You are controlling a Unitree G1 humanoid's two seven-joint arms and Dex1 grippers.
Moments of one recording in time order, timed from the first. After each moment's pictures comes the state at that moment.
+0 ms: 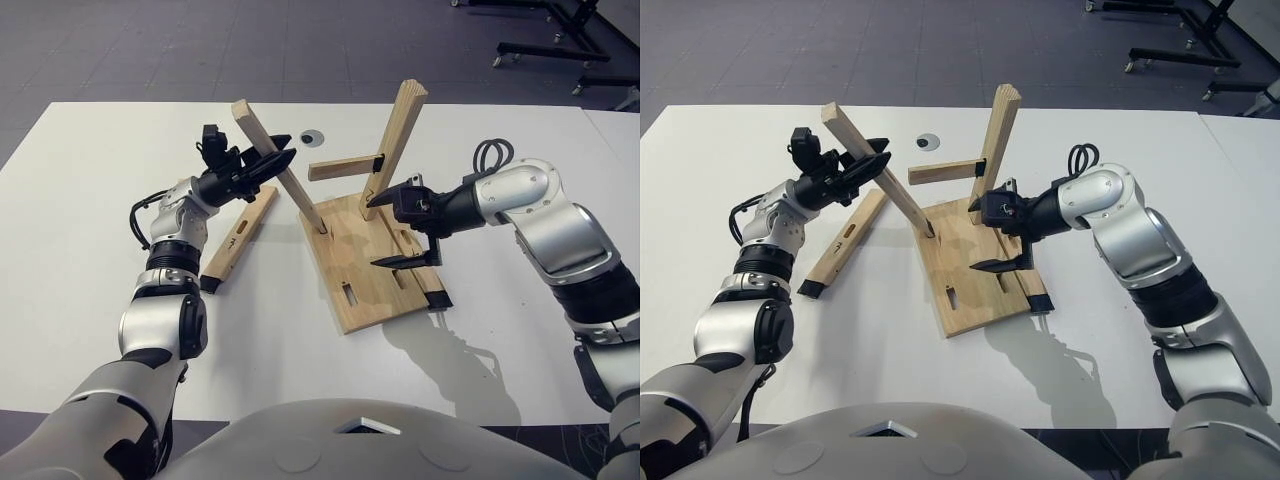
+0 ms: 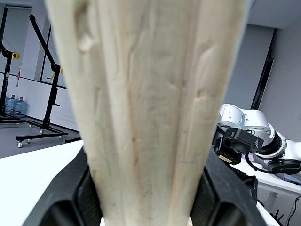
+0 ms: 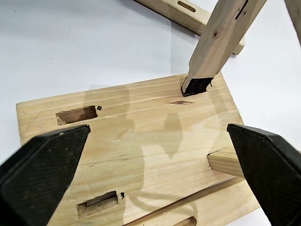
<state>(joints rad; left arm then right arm) -0.69 0.23 0.20 0.84 -0.52 0.05 -1.45 -0.50 -0.80 0.36 -0.23 0.13 0.52 1.26</state>
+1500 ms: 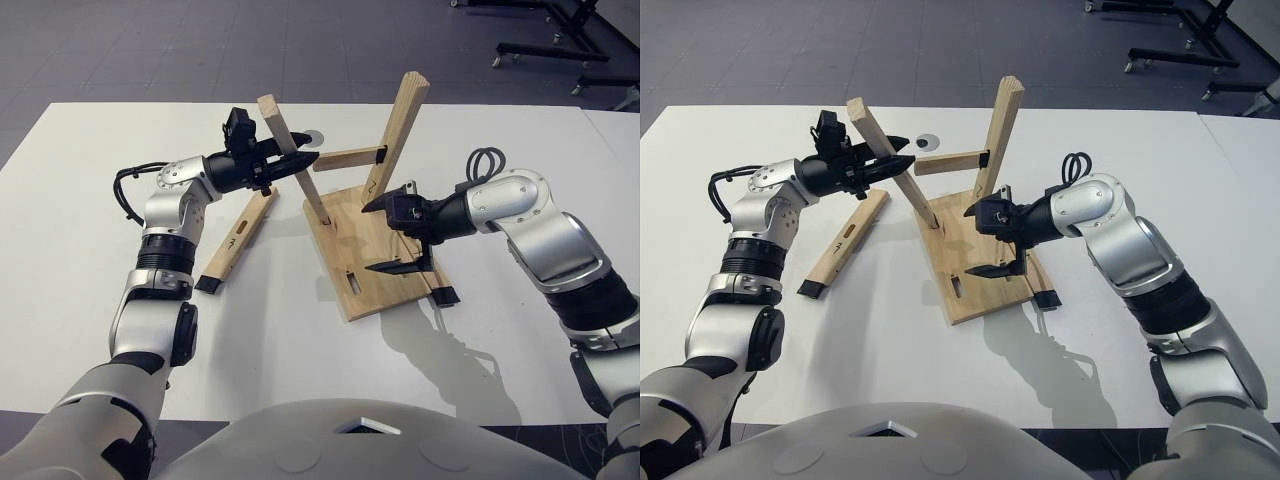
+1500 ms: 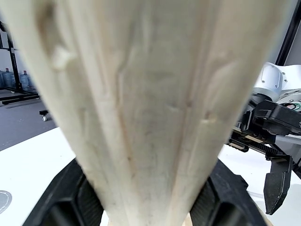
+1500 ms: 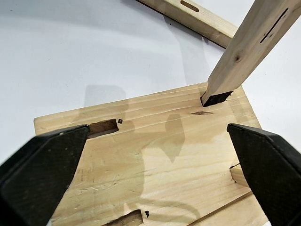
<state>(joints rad) -0.67 0.29 0.02 0.53 -0.40 0.19 -1.22 -0.48 -0.79 0.38 -0.25 0.12 0.52 1.22</state>
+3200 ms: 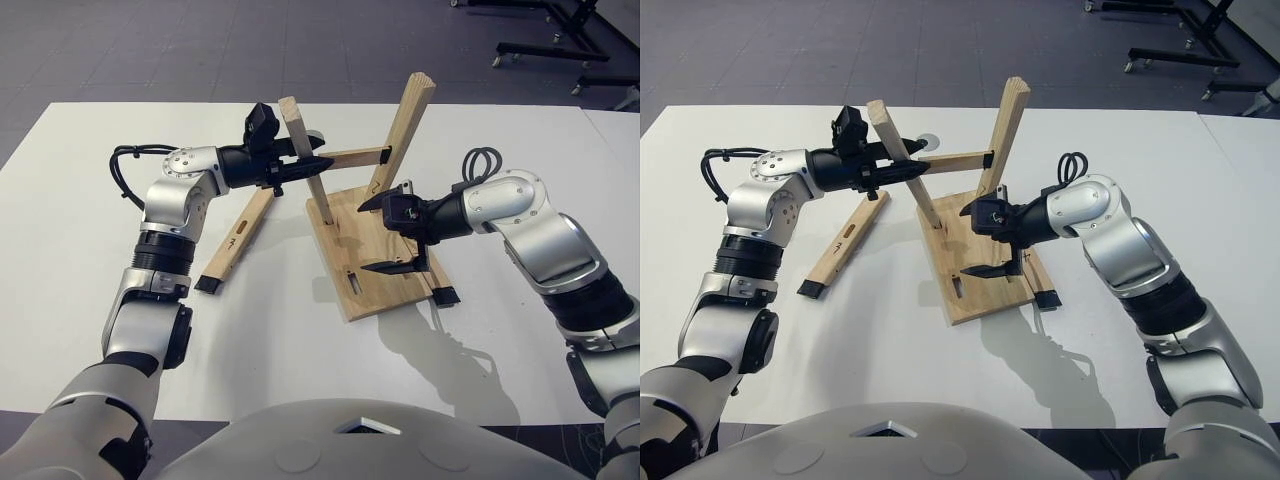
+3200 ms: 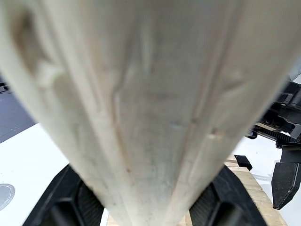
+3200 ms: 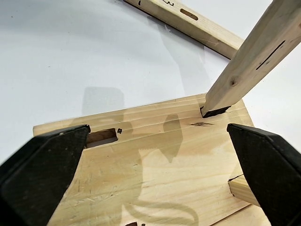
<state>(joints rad) -0.67 0.33 -0.08 0.36 -0.35 0.32 -1.12 -0.48 -0.77 0.38 -0.27 0.12 0.52 1.20</state>
